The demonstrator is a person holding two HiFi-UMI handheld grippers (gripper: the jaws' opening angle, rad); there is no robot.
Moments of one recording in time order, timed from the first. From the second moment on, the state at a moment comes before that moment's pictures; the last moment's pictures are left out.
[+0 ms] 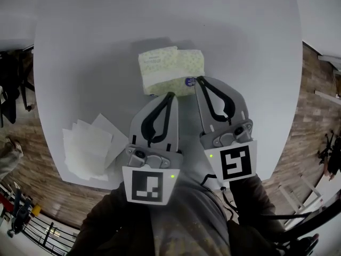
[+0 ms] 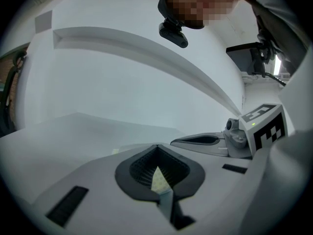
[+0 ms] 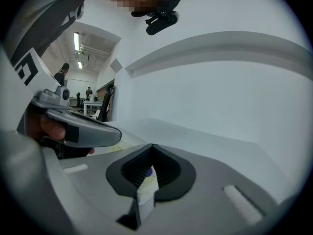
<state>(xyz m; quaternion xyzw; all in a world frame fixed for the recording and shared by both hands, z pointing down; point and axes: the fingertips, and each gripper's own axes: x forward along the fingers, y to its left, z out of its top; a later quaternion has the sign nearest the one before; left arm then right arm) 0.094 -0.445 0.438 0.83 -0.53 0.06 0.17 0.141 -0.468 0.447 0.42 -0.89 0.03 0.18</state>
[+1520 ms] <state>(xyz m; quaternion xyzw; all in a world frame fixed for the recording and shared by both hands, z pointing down) -0.096 -0.231 0.294 0.77 -0.63 0.01 0.11 -0.037 -0.332 0.300 0.37 -0.92 0.00 0.10</state>
